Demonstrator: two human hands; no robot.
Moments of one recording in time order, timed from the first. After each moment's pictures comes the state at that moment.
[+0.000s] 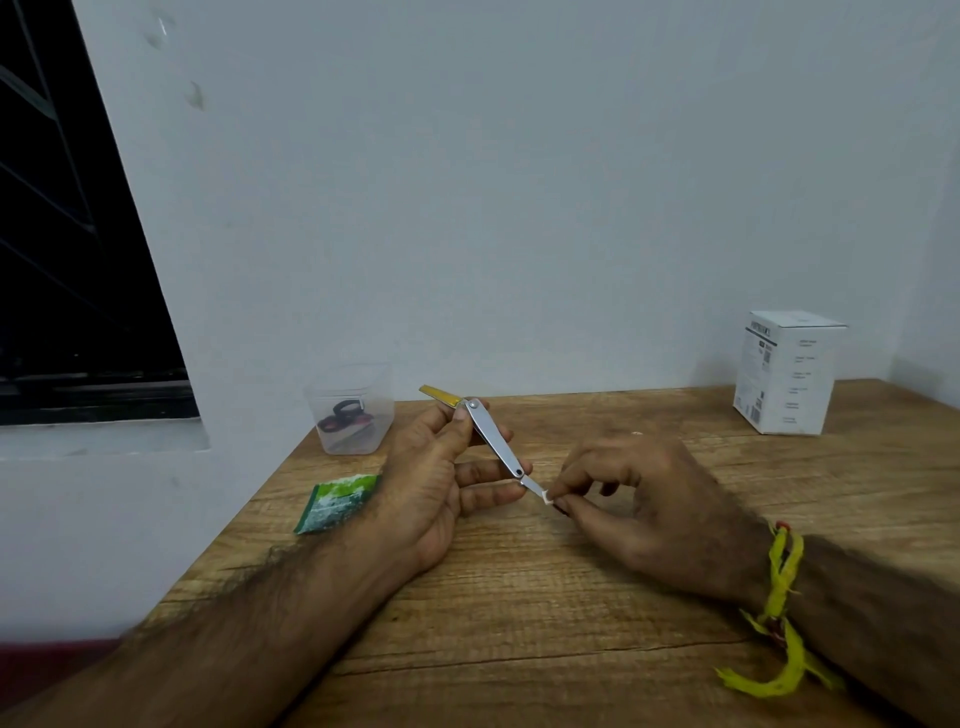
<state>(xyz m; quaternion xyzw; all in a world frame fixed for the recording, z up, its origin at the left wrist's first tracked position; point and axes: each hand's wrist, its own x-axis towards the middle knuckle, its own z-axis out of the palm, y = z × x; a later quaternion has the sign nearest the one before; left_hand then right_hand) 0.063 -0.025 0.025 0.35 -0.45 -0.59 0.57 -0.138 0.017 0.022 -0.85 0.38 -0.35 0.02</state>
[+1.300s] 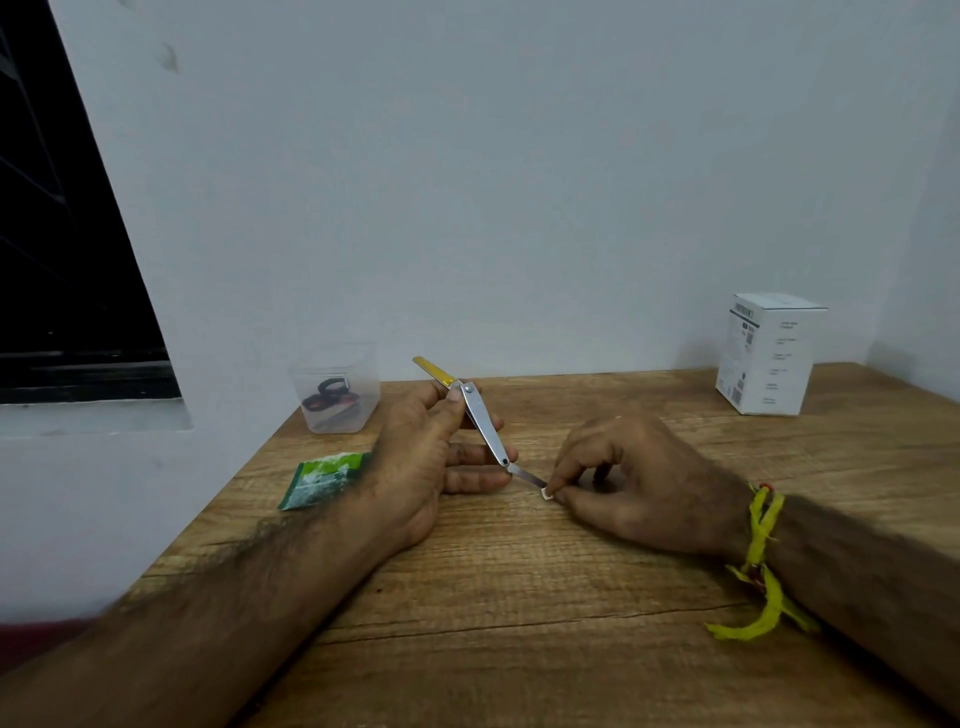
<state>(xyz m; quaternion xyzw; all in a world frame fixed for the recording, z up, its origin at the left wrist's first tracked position) 0.061 -0.028 0.022 0.38 -0.48 -0.57 0.55 -0.152 0.003 0.021 -0.87 0.40 -0.29 0.08</state>
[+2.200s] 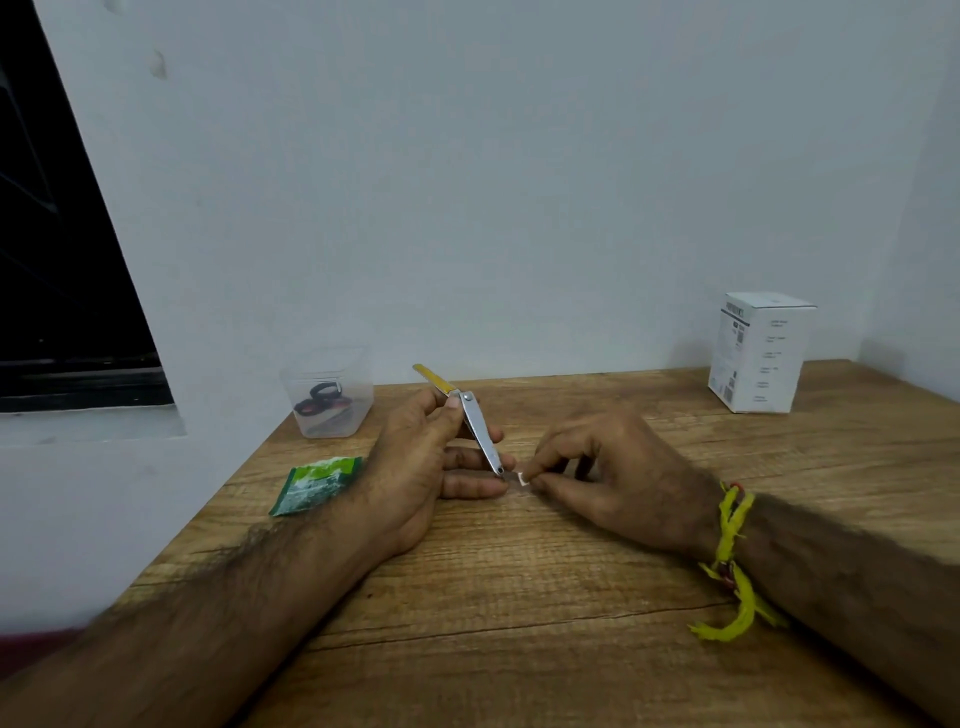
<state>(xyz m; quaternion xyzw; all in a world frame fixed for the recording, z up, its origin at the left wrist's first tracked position) 0.061 -0.033 0.018 0.38 -0.51 -0.57 0.53 -0.142 0.001 0.021 -0.86 0.40 -0.33 0.07</state>
